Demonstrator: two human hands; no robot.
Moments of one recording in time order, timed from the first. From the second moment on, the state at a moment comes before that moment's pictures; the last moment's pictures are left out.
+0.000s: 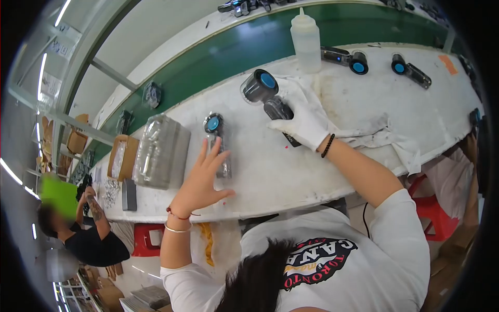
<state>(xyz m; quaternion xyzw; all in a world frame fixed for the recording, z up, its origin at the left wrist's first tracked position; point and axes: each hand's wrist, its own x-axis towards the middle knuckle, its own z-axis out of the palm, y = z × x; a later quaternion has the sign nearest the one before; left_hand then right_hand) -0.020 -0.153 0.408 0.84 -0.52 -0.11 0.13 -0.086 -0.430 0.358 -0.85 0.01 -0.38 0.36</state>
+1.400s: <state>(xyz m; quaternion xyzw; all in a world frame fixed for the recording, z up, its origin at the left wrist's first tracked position) -0.056 -0.270 0.343 0.57 -0.33 -0.40 0.64 -0.083 -0.450 0.351 -0.70 -0.01 -0.32 0.64</state>
